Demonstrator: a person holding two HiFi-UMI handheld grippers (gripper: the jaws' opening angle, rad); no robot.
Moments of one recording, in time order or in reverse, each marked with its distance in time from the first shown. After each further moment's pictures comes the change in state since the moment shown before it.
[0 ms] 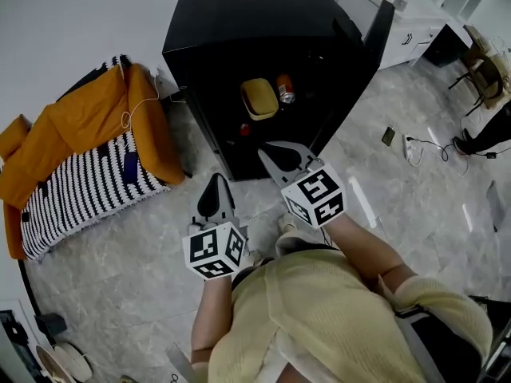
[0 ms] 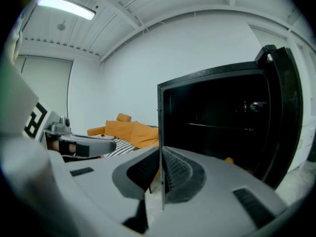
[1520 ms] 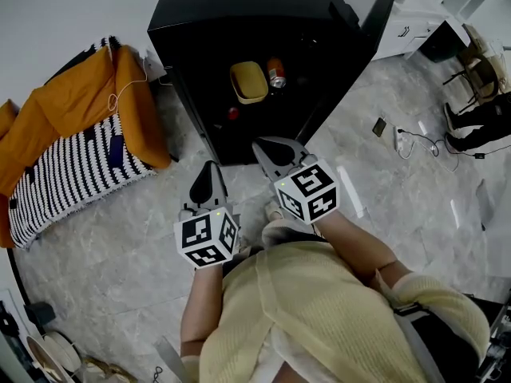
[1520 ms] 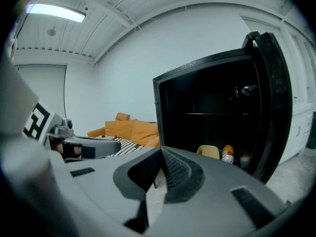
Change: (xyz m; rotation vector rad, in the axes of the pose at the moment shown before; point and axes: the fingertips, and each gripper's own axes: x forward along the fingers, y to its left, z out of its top) left arm 0.005 -0.011 -0.022 0.010 0.072 0.010; right arm -0.012 0.000 -0.027 0.084 0.045 -0.005
